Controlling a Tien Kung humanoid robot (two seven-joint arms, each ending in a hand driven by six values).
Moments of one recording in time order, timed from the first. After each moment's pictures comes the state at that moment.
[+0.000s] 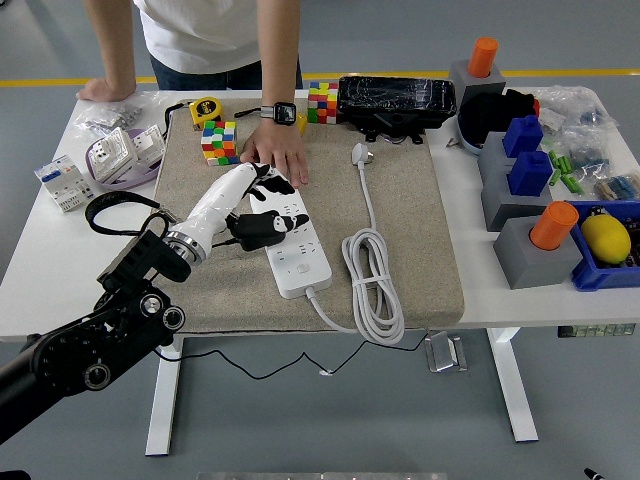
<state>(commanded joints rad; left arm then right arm) -0.54 0.23 -0.74 -1.18 1.61 0.30 0.10 0.02 -0.25 0.88 0.37 -0.64 -0.09 0.02</state>
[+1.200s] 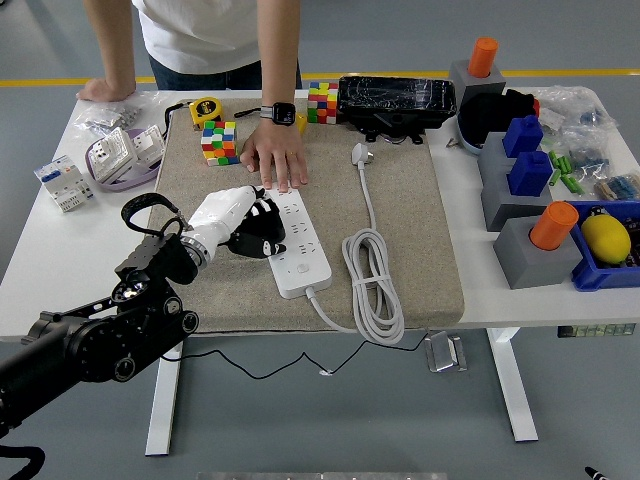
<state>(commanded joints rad) -0.64 0.18 -0.59 -0.94 1.74 0.33 0.17 0.02 -0.26 0.89 0.37 -0.65 -0.09 0.02</state>
